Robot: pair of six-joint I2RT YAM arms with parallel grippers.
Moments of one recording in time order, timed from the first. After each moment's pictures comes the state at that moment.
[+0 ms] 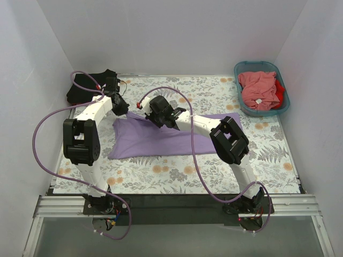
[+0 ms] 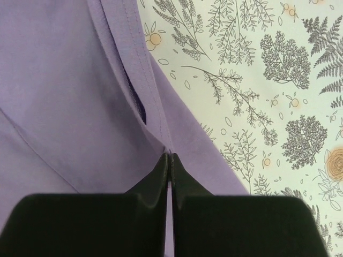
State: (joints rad) left arm -0.09 1.87 1.43 -0.58 -0.10 -0.72; right arm 0.87 2.17 1.67 -0.21 0.04 -0.26
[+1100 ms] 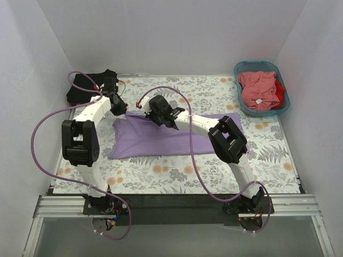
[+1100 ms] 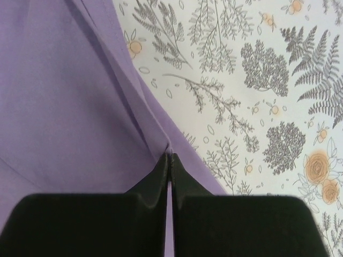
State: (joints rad) left arm -0.08 1.85 1.42 -0.58 -0.12 -0.73; right arm 0.87 2.20 1.71 -0.19 0.09 -0.31
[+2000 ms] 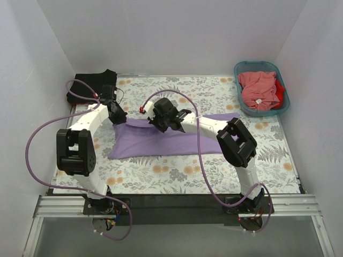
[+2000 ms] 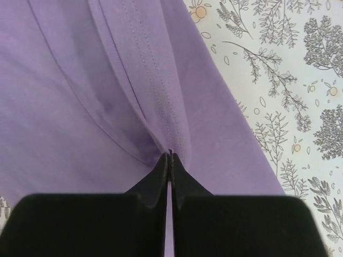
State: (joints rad) left arm -0.08 1.72 1.26 -0.60 -0.05 -0.73; right arm 0.86 2.06 1.55 -0.23 -0.08 -0.28
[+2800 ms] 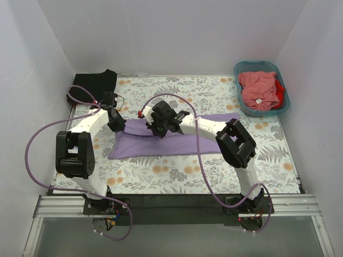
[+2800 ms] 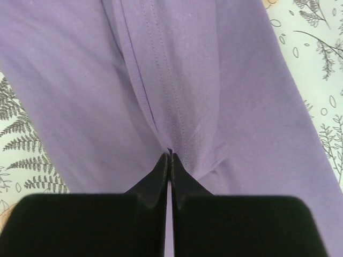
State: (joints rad) left arm -0.08 1.67 1.15 -0.61 -0.09 -0.72; right arm 0.89 2.06 1.55 -0.30 -0.20 -0.23
